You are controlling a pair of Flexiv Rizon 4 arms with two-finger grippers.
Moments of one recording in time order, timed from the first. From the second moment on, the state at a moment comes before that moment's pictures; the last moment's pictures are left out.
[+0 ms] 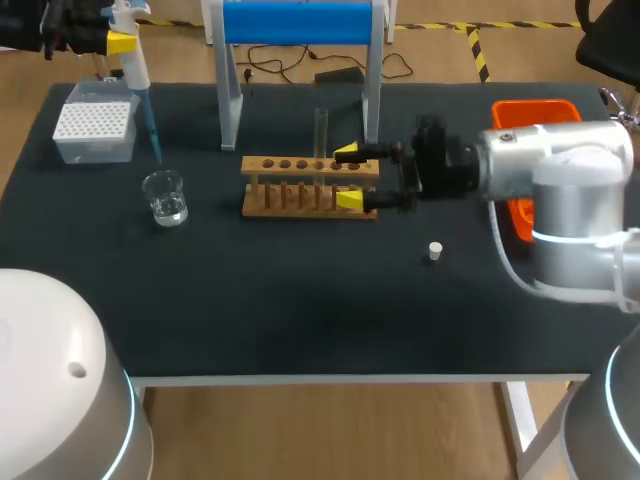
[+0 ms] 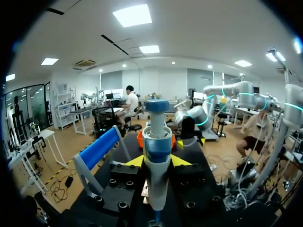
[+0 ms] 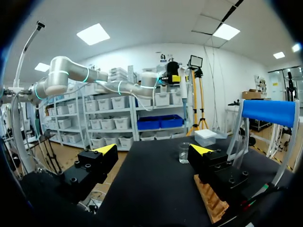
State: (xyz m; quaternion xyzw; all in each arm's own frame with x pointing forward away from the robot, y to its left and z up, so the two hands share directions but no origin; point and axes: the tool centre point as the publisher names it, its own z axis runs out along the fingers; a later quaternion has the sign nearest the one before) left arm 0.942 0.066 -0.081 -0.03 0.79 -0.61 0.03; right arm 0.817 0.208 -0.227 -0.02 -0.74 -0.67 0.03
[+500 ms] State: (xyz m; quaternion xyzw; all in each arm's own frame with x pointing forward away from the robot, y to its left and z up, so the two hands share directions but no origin) left arm 0.942 0.066 -0.081 -0.03 0.79 -0.61 0.03; right arm 0.831 0.277 -0.220 -0.05 -0.81 -0.59 -0.02
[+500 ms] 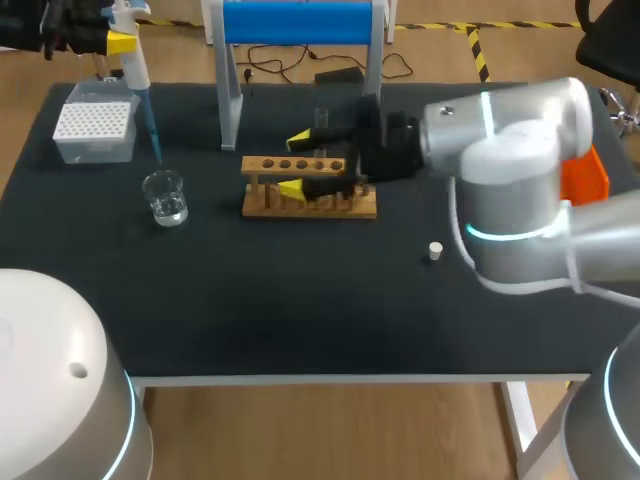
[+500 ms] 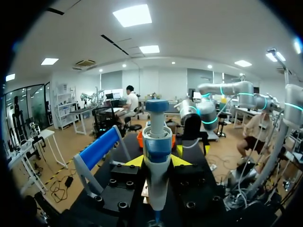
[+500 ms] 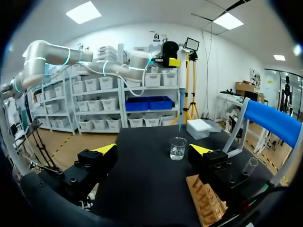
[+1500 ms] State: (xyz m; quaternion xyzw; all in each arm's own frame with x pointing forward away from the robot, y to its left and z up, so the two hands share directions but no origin) left arm 0.942 0.066 -0.081 -0.03 0.79 -0.61 0.03; right arm 0.848 0.367 -0.281 -0.09 -0.86 -0.51 -0.05
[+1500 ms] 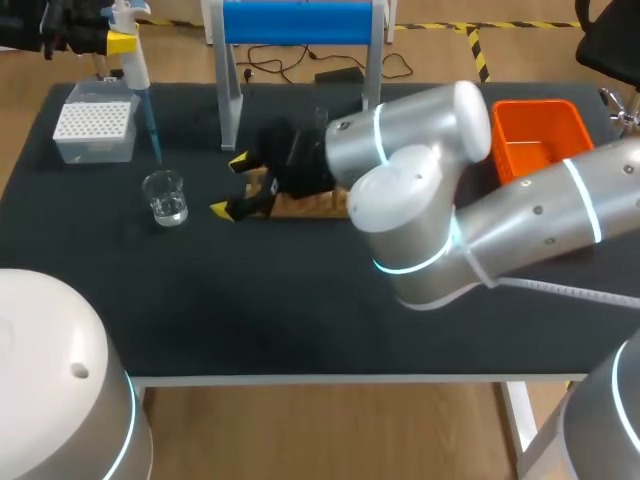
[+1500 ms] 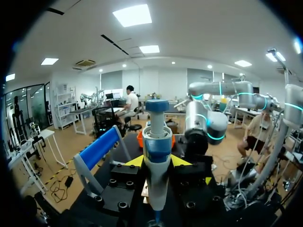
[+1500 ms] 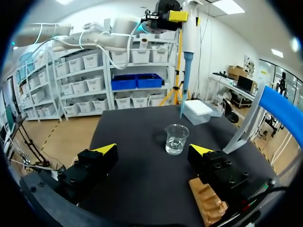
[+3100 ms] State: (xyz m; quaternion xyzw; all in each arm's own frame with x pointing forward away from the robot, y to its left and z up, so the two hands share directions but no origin) left arm 0.942 0.066 -0.081 -0.03 0.79 -0.61 0.03; right arm 0.850 0.376 -0.294 -0.09 -0.85 -0.52 -0.06
